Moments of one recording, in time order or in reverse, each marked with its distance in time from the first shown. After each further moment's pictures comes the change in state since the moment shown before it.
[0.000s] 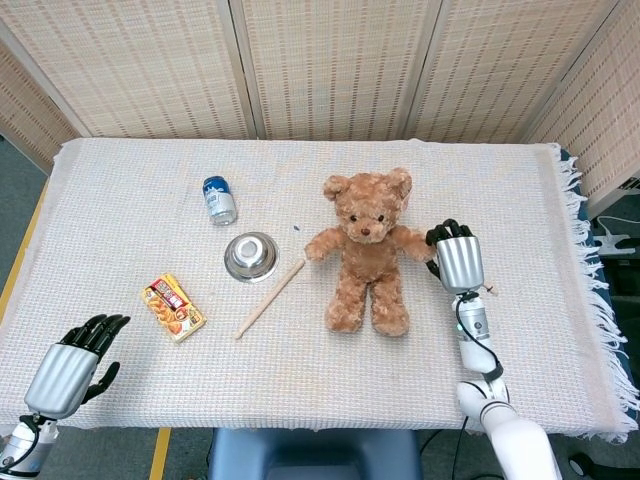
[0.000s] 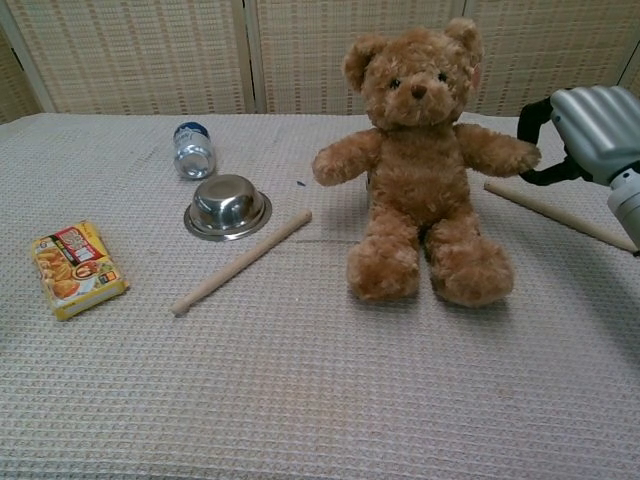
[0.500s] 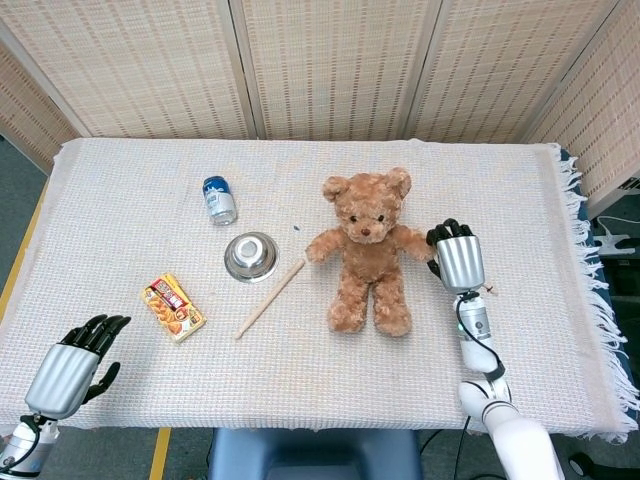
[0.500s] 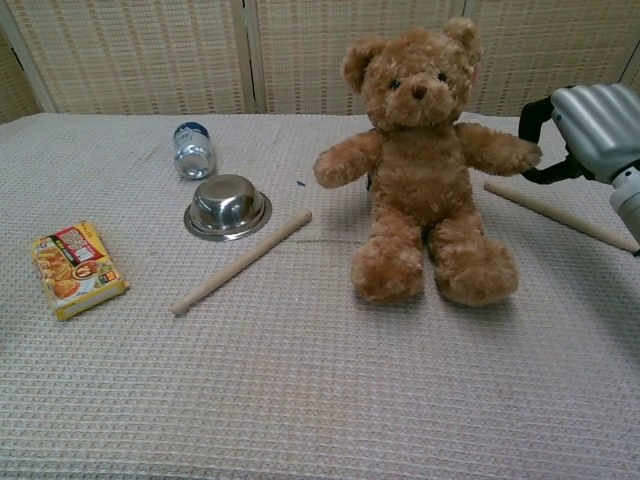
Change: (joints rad) left arm 0.000 0.000 0.001 -0.001 0.001 -0.001 0.004; right arm -0.009 0.005 -0.020 -0.008 -0.002 -0.015 -0.011
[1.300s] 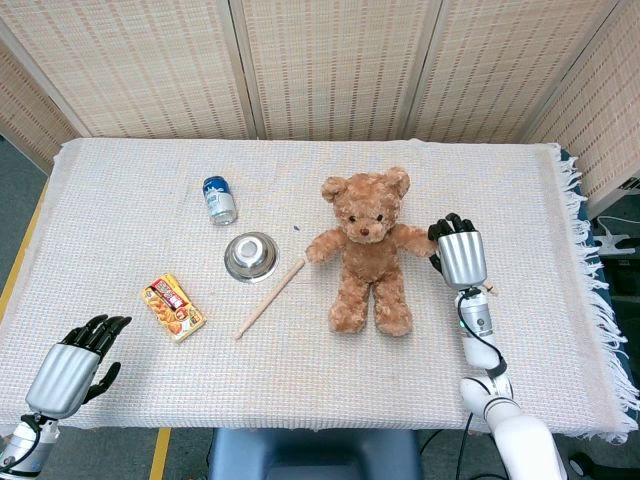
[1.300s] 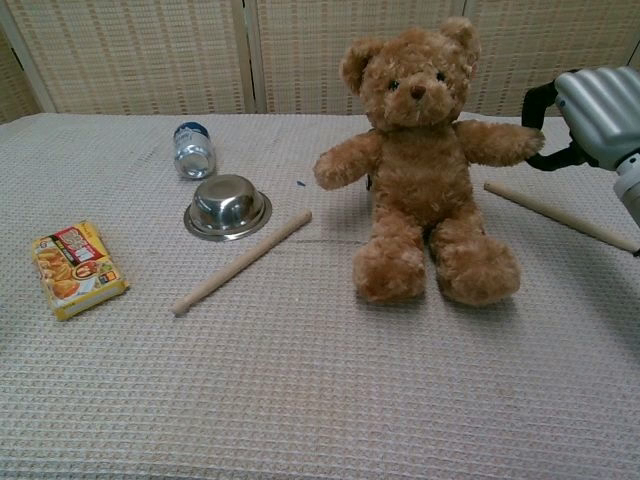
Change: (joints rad) left arm -0.002 0.002 0.000 -0.001 0.000 -0.003 -0.001; right arm 0.013 0.017 -0.002 -0.007 0.006 0.020 -0.019
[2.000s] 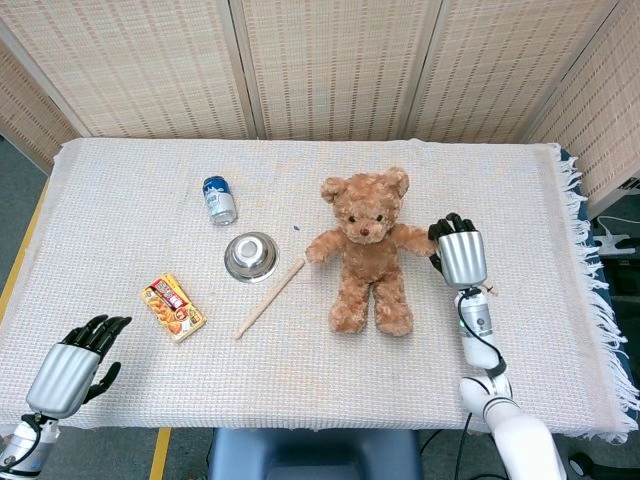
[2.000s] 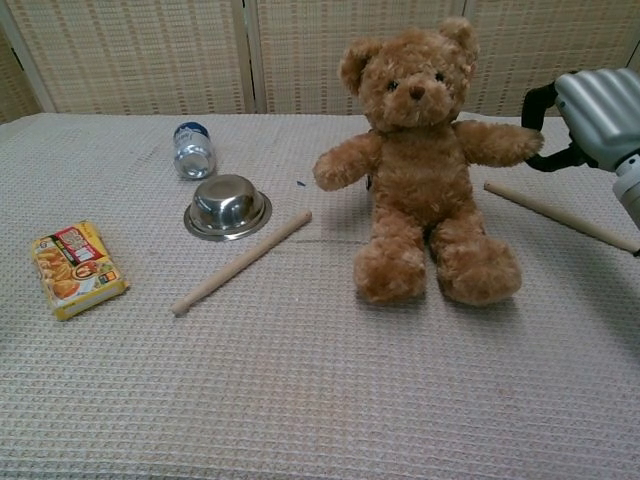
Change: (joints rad) left arm -0.001 -0.002 0.001 0.001 0.000 -0.004 0.004; right arm 0.000 0.001 0.001 -0.003 0.007 0.007 0.007
